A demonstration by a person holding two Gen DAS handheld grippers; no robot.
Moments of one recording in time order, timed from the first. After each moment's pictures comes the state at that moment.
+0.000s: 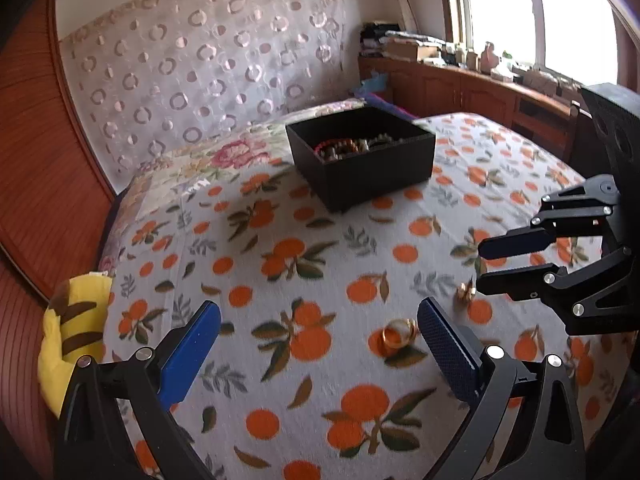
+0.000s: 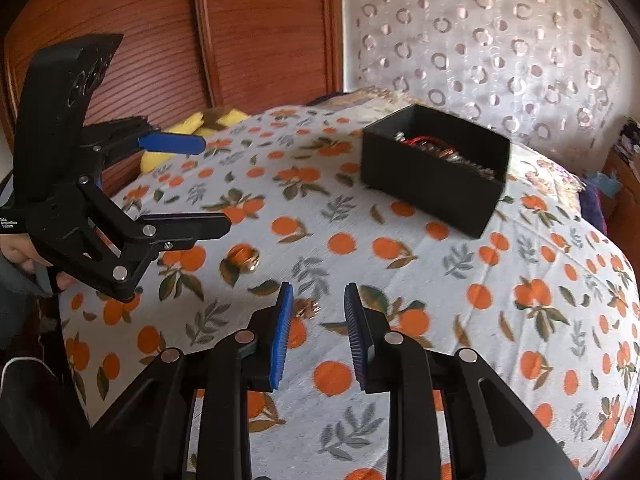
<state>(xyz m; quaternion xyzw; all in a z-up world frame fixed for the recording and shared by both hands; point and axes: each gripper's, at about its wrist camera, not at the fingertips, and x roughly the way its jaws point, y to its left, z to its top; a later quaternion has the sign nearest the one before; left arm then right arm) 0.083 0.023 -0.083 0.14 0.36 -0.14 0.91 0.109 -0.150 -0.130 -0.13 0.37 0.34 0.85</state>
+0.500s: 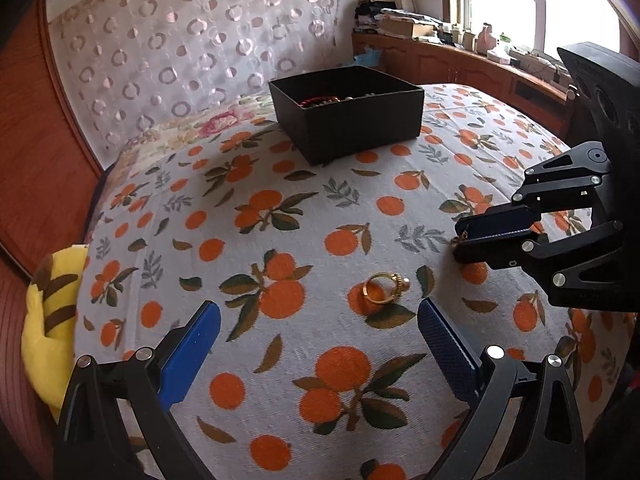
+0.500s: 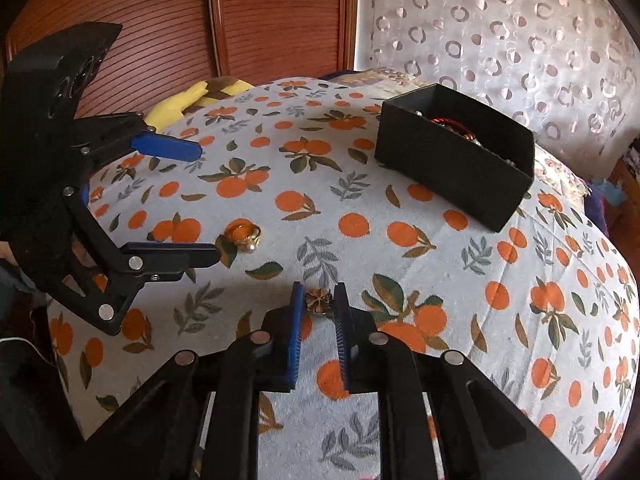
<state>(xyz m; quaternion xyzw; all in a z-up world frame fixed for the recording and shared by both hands) 0.077 0.018 -0.107 0.12 0.40 -0.15 0.89 0.112 -0.141 -0.141 -0.17 0.40 0.34 0.84</state>
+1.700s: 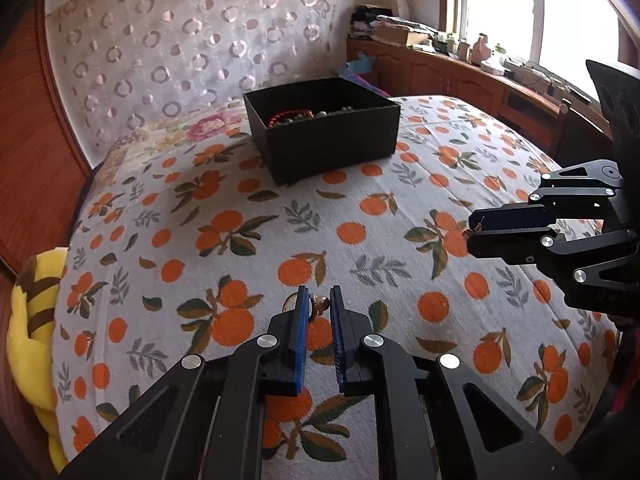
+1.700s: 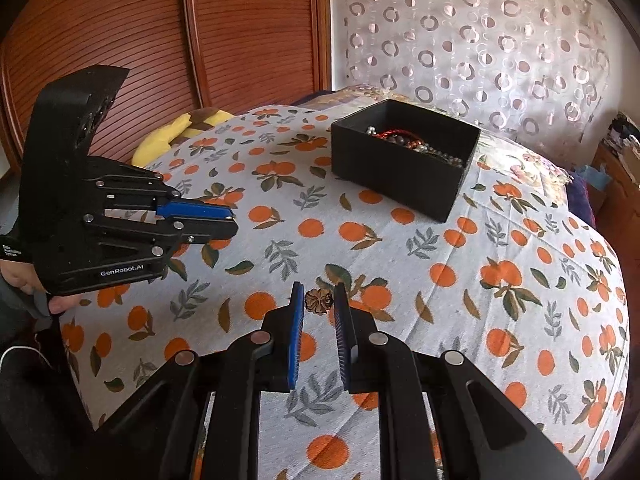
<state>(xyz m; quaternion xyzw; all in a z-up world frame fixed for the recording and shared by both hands) 0.083 -0.006 -0.100 0.10 0.40 -0.16 0.90 0.107 -0.178 -0.122 -0.13 0.37 0.32 0.86</state>
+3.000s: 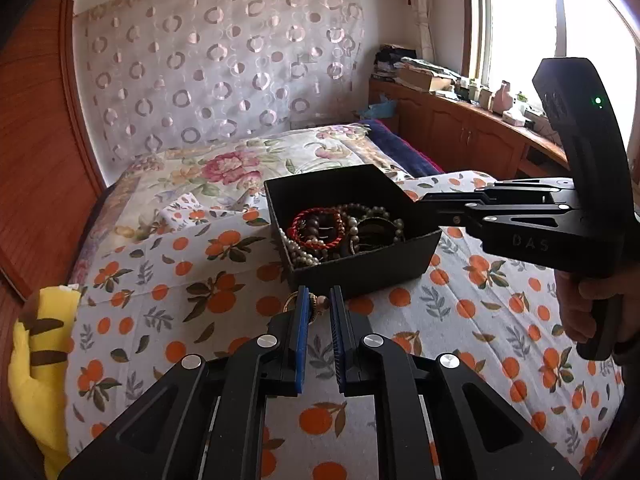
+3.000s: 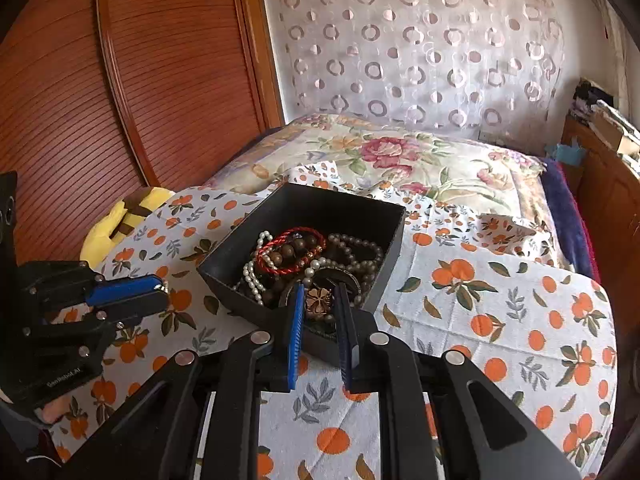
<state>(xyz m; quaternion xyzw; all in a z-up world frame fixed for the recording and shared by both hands) 0.155 -0.019 -0.058 0.06 0.34 -0.14 0.93 0.245 -0.193 -0.085 -0.04 0.36 0.26 0.90</state>
